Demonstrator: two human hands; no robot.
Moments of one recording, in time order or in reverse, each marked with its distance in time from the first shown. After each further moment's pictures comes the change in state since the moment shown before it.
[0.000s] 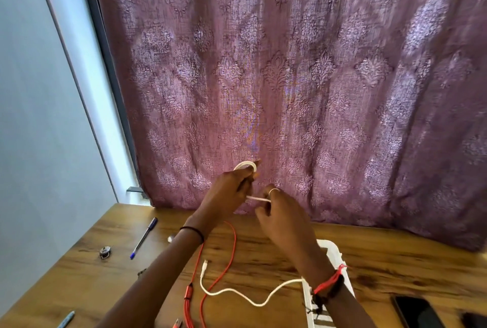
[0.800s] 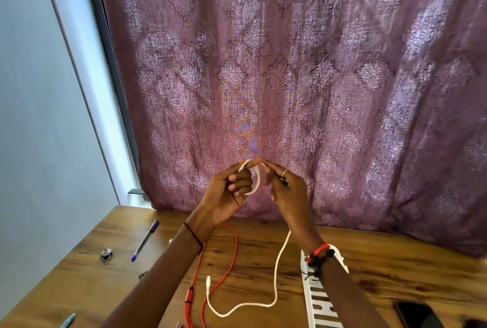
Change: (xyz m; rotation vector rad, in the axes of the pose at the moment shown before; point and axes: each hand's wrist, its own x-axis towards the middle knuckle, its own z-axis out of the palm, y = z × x) left_hand 0.010 0.004 -0.004 -1.946 -0.265 -0.459; right_hand 0.046 0.010 0.005 0.757 0.197 0.075
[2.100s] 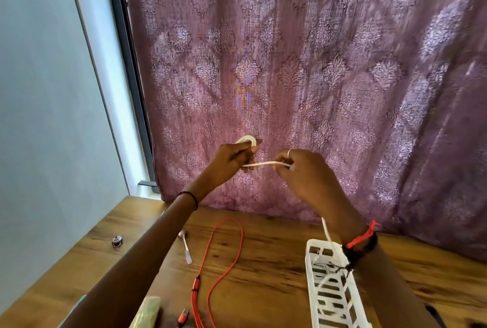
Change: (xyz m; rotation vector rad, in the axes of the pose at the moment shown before) left_hand -0.002 0.042 0.011 1.470 0.155 0.501; right_hand 0.002 -0.076 -0.031 -0.640 -0.286 -0.069
